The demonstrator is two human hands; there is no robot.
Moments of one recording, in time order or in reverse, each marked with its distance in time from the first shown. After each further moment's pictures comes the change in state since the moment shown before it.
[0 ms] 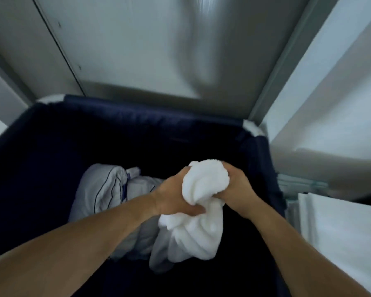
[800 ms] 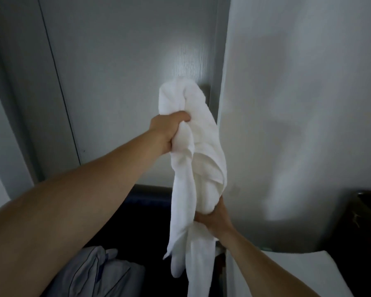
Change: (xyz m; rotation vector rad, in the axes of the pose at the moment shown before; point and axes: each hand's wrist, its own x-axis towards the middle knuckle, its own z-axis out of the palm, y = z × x) left_hand -0.102 0.438 -0.138 -0.884 0.738 0.133; right_hand -0.132 -0.090 -0.147 0.023 0.283 -0.172
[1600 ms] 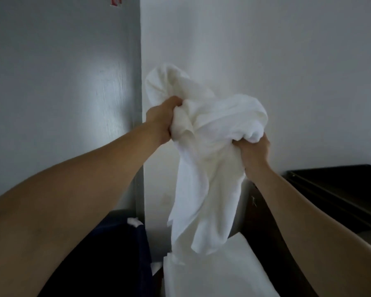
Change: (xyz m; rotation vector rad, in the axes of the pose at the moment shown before) left_hand -0.053 0.038 0.172 -0.197 -0.390 0.034; right_hand -0.068 -0.159 -0.258 0.145 0.846 -0.331
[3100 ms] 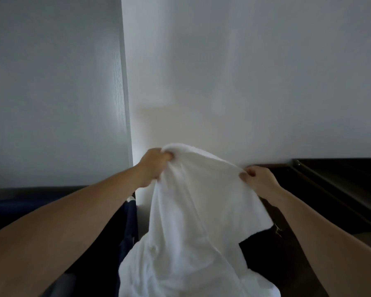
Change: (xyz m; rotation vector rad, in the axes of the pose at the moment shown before) left_hand -0.032 -0.167 0.013 0.608 -0.016 -0.110; right_hand 0.051 0.144 -0.136 -0.720 -0.550 0.091
